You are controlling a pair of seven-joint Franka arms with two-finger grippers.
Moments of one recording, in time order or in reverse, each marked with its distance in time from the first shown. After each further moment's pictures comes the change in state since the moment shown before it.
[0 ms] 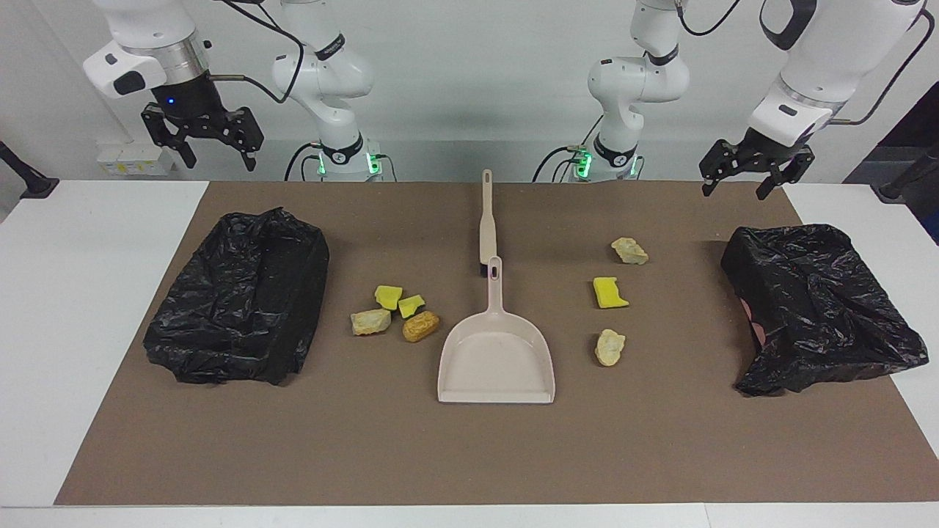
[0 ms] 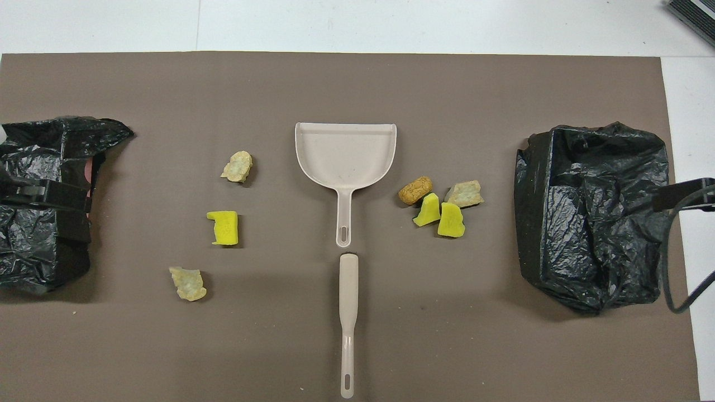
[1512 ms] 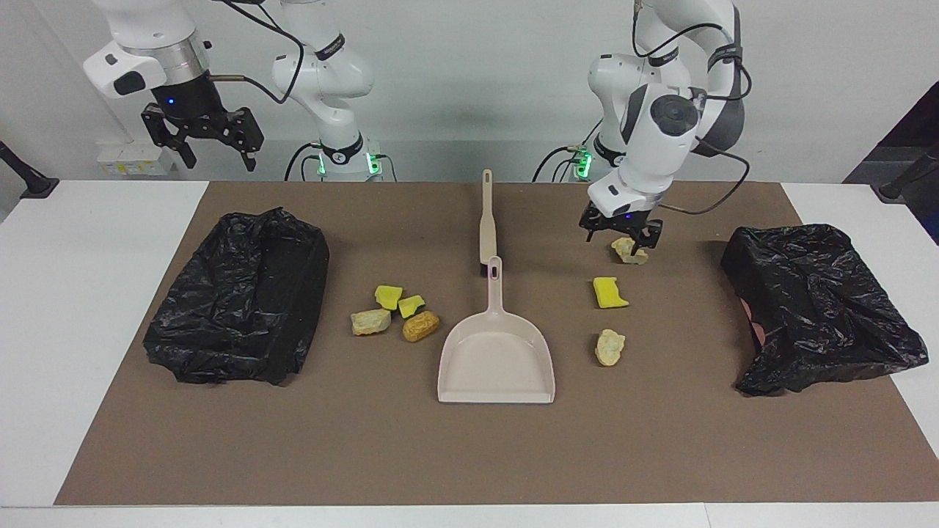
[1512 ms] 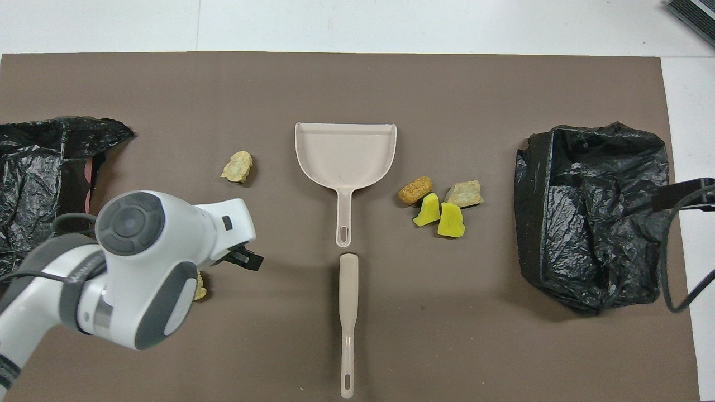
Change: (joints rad) left arm -0.373 0.010 -0.033 -0.643 -0.018 0.654 -0.018; right arm 0.000 0.000 0.000 -0.004 0.000 0.003 0.000
